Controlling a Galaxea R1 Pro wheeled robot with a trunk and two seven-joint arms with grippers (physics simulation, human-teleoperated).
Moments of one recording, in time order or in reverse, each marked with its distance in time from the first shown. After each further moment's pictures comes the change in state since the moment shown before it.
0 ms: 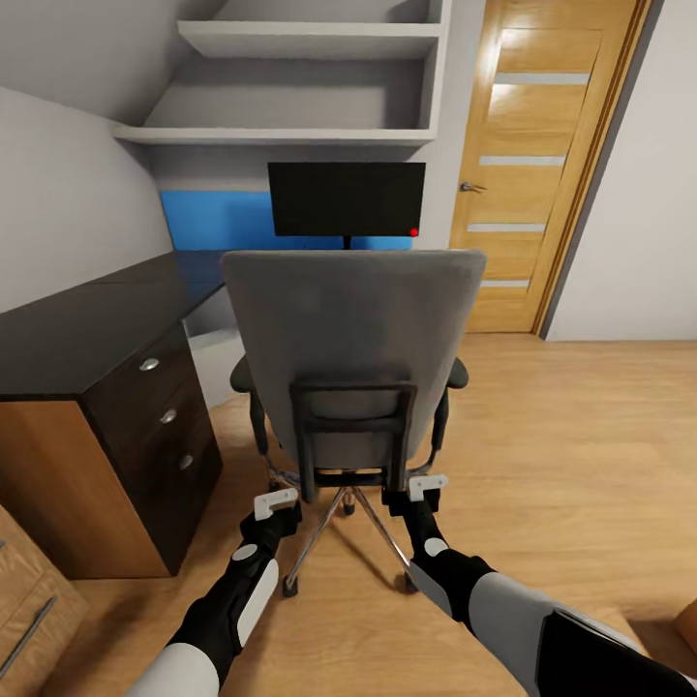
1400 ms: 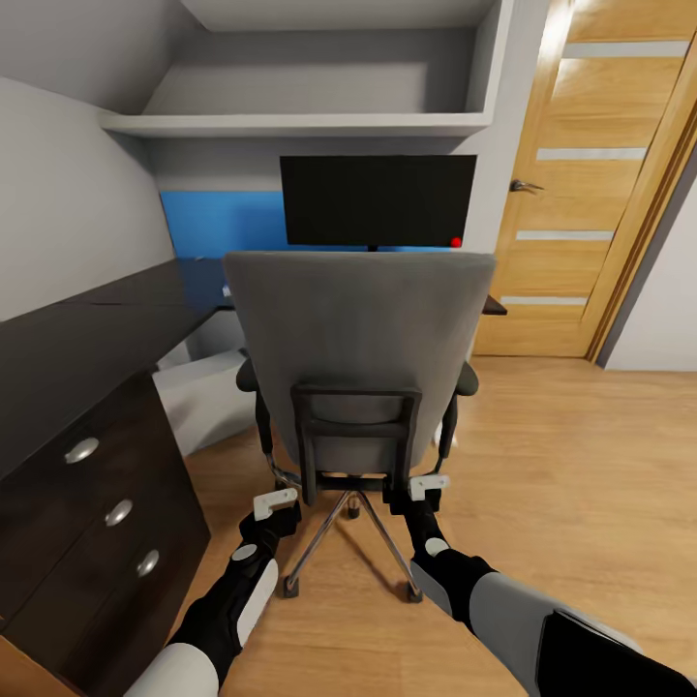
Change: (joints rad) left arm 0.000 0.001 0.001 0.000 0.000 -0.001 0.003; right arm 0.000 -0.001 -0.009 0.001 -0.005 -0.013 0.000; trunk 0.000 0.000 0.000
